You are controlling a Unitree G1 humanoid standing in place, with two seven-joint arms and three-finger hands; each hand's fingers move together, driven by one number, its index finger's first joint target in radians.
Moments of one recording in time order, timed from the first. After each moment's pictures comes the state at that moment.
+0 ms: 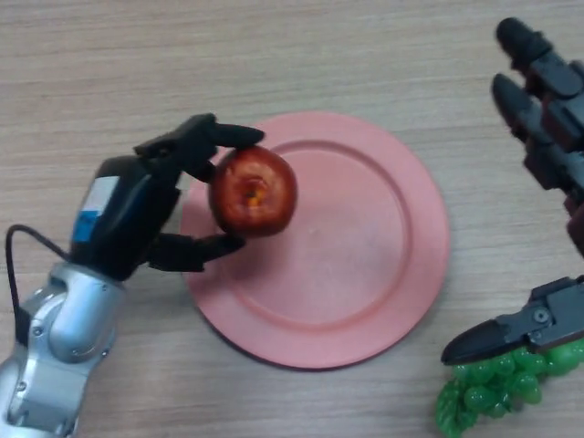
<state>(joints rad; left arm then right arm) -0.27 0.27 -0.02 0.16 0.51 -0.49 -0.01 -0.02 -0.24 -0.10 -0.92 0.05 0.51 0.28</state>
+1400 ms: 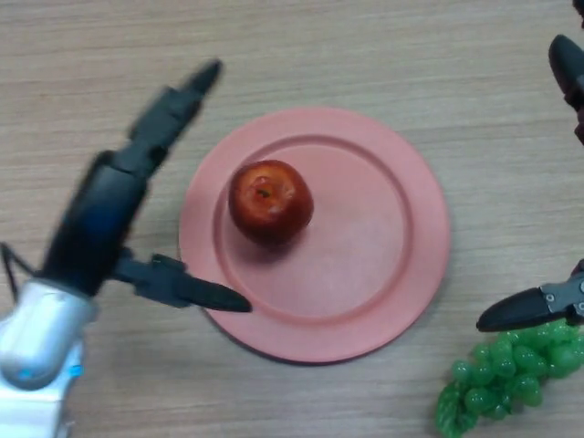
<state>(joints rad) -0.07 0.25 0.06 -0.40 0.11 -0.04 -0.22 -0.06 -0.27 -0.19 -0.92 0.17 0.52 0.22</state>
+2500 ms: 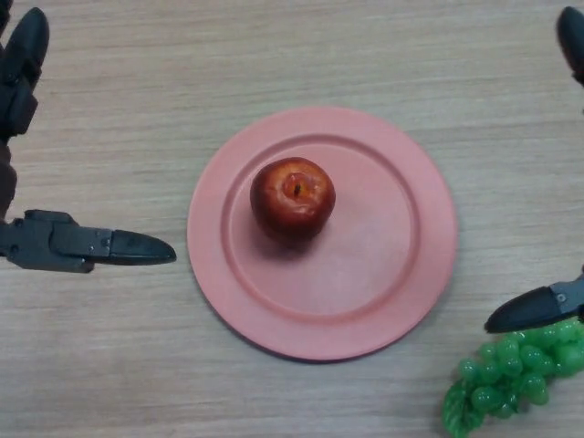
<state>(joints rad) -0.08 0.32 0.29 -0.78 -0.29 0.44 -0.06 -0.10 -0.31 -0.20 -0.96 0.20 0.53 0.24</state>
